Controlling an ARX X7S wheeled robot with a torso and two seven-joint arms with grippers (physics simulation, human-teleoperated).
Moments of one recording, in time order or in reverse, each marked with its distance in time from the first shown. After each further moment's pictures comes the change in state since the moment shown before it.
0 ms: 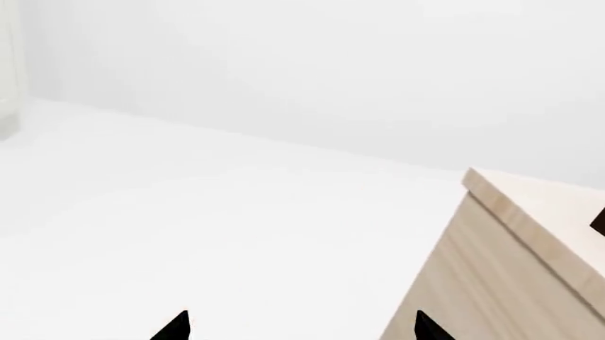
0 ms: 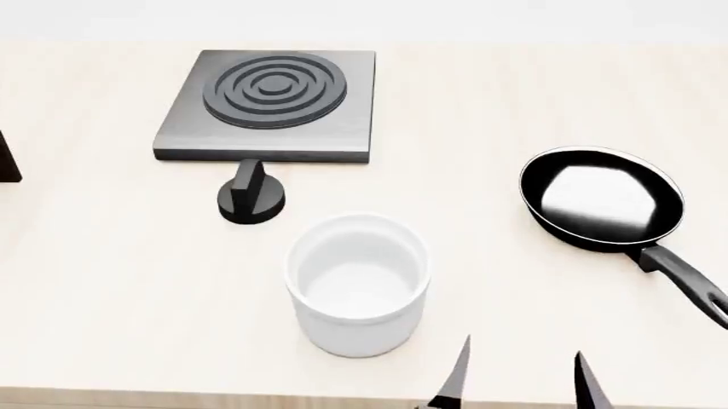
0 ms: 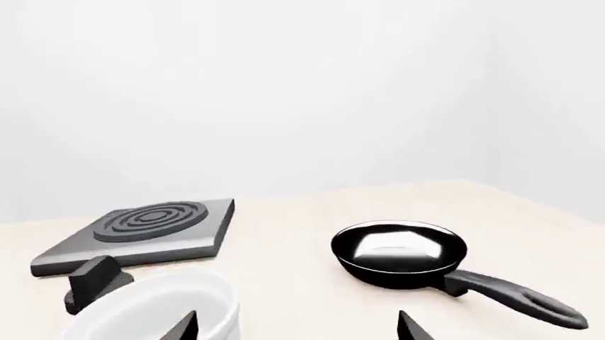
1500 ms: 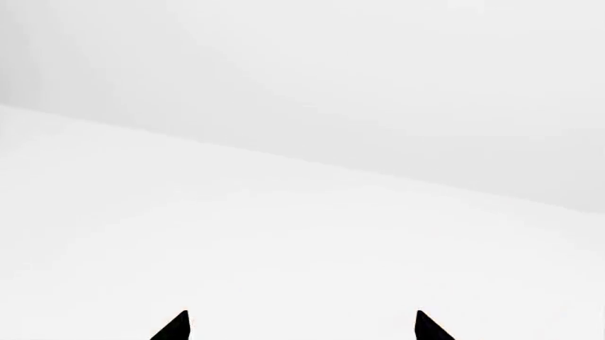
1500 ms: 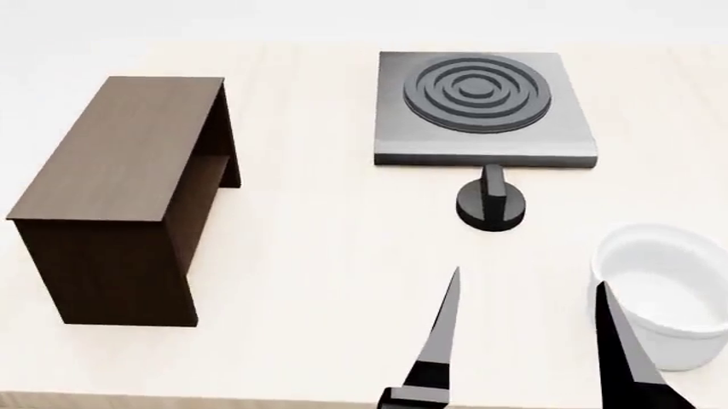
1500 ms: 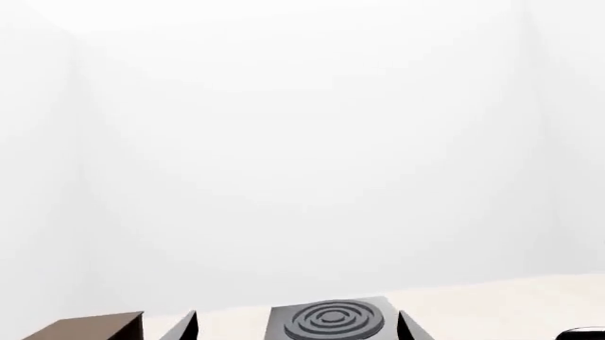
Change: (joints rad) left arm 0.034 -0.061 0.064 -0.025 -0.072 0.065 -0.064; right arm 0.025 0.103 -0.070 -0.461 0.056 0.192 0.139
